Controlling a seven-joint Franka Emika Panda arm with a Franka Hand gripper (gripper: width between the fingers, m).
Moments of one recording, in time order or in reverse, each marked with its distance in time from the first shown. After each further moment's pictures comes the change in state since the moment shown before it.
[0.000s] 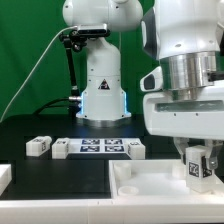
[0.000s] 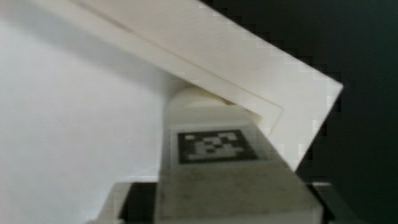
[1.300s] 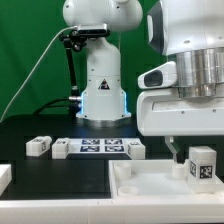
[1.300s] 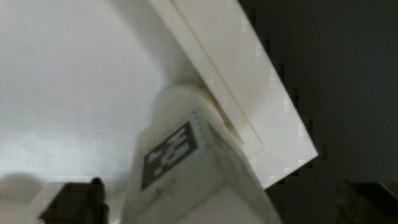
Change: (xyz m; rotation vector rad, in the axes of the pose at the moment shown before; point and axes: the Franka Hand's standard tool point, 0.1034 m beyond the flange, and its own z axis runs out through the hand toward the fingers) arm -0.006 -0.009 -0.004 -0.042 -0.015 -0.808
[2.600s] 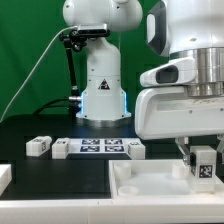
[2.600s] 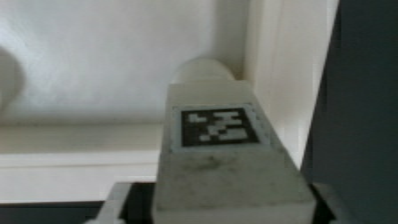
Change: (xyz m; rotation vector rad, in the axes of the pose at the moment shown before) arm 0.004 0.002 0.000 -0.027 0.035 -0.440
